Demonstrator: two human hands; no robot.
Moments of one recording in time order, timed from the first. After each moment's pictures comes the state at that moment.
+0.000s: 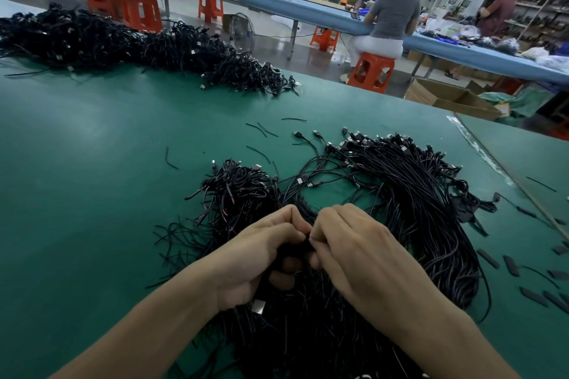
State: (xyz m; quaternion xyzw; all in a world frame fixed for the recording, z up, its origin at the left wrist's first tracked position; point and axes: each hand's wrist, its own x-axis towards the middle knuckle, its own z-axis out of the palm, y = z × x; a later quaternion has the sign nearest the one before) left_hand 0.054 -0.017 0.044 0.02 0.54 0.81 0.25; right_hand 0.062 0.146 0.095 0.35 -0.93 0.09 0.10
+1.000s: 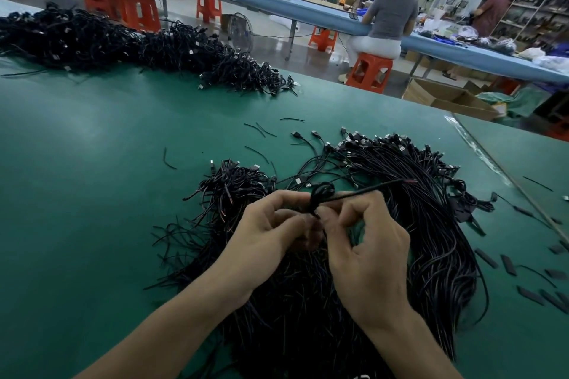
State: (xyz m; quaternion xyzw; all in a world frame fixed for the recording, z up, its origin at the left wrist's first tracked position) left_hand 0.051 -0.009 0.037 0.05 0.60 0.80 0.04; right_hand 0.053 0.135 0.062 0.23 -0.82 0.42 0.32
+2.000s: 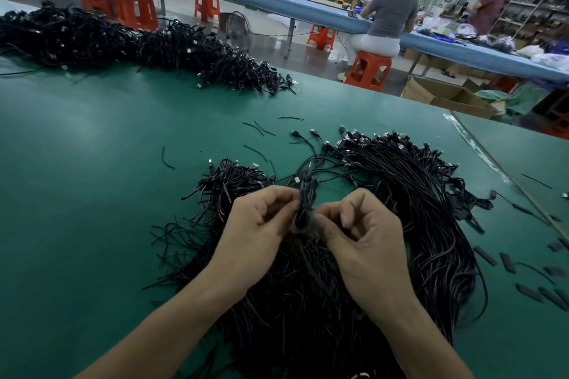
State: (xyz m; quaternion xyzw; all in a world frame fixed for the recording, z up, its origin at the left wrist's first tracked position) left_hand 0.053 -0.009 0.045 0.07 0.67 0.73 -0.09; right_hand 0.051 0.140 0.065 0.17 -0.74 0.65 0.08
